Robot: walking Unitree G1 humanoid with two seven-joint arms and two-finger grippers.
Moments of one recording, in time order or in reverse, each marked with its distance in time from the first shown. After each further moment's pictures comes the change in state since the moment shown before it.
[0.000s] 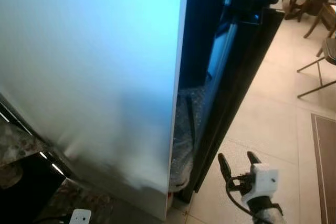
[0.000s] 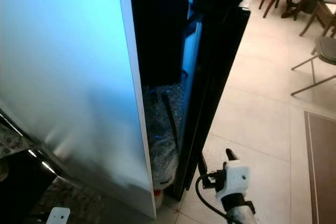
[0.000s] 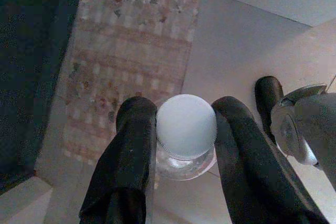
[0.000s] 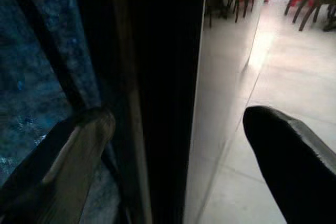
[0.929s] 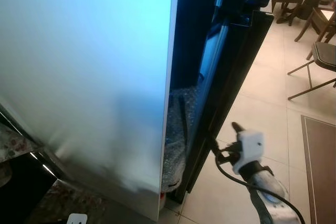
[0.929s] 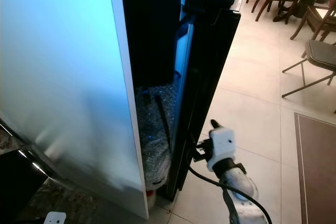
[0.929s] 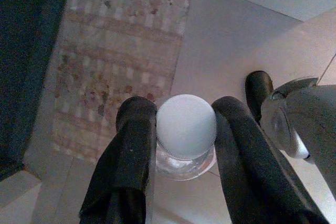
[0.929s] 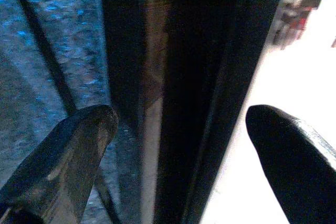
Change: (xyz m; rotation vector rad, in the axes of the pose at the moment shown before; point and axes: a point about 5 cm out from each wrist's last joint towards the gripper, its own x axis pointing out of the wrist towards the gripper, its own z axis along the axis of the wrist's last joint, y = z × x) left arm -0.002 0.005 -0.011 -0.022 0.030 0.020; right arm 0.051 0.017 0.051 -0.069 -0.026 0.207
